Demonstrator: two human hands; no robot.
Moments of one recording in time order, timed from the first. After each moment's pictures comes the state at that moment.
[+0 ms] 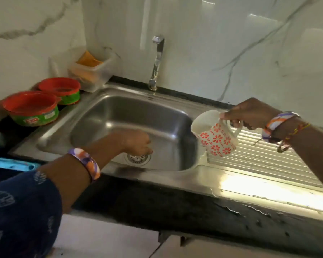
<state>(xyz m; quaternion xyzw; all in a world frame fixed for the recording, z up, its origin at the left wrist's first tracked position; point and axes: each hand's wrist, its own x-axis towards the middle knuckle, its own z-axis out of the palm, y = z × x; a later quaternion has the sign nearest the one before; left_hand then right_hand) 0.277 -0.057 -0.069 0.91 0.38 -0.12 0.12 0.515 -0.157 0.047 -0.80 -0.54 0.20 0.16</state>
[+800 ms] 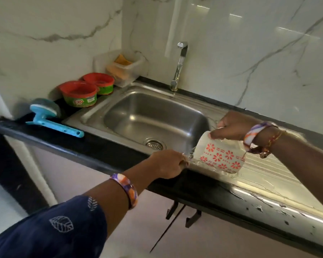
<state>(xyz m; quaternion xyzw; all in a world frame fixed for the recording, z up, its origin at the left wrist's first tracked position) 0.291 -0.178 -0.102 0.90 0.38 0.05 0.20 0.456 -0.200 0.024 -0.74 -0.65 0.14 0.01</state>
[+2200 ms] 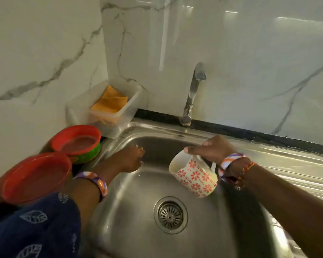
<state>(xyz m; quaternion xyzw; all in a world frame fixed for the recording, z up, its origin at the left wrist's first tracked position) 0.223 0.163 -0.125 0.89 0.45 0.01 0.10 0.438 0.056 -0.035 -0.79 -0.52 0.26 0.21</state>
